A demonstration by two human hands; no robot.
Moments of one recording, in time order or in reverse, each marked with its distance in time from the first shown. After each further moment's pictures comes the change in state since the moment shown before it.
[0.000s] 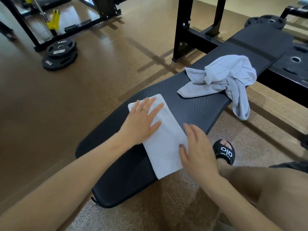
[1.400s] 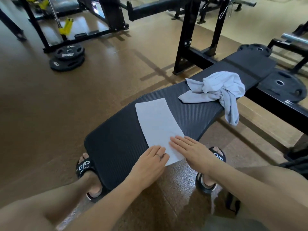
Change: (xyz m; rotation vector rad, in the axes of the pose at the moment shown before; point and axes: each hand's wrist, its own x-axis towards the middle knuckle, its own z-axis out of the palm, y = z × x) left_hand -0.127 0.089 0.042 0.114 0.127 0.238; right_hand 0.006 0.059 0.012 -0.446 -0.405 -0.701
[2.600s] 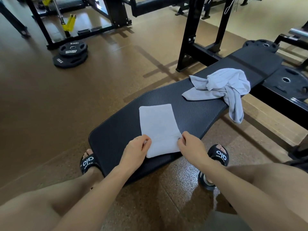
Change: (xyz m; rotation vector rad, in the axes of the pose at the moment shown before) left_hand -0.014 -0.049 -0.011 -0.807 0.037 -0.764; right_hand 0.032 -0.045 -0.036 0.739 0.183 0.756
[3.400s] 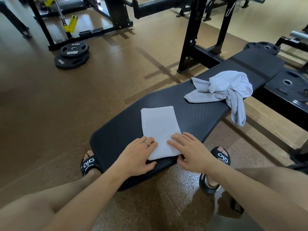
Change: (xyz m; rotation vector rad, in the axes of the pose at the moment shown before) left_hand 0.006 -0.009 -0.016 0.654 -0.150 0.616; right_hand 0.005 0.013 -0.009 -0.570 -0.114 -0.735
